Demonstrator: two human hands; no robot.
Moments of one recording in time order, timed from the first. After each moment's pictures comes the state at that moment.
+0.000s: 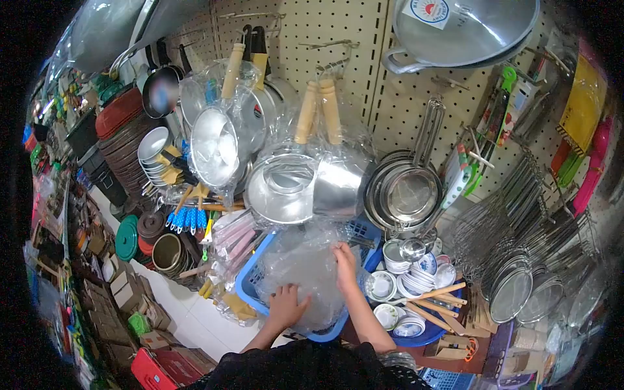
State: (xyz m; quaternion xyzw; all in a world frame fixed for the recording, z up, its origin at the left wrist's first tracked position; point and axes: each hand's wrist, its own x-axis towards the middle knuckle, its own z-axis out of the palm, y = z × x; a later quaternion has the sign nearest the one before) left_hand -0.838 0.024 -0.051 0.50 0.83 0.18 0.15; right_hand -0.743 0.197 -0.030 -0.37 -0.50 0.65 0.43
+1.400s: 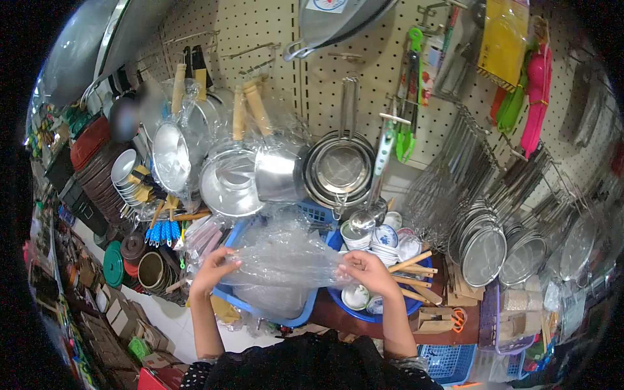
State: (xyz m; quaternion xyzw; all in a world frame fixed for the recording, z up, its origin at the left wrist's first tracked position) left_hand -0.923 0.026 0.057 0.46 0.62 0.51 0.37; right_hand -0.555 0.168 0.063 -0.30 -0.65 0.64 0.29
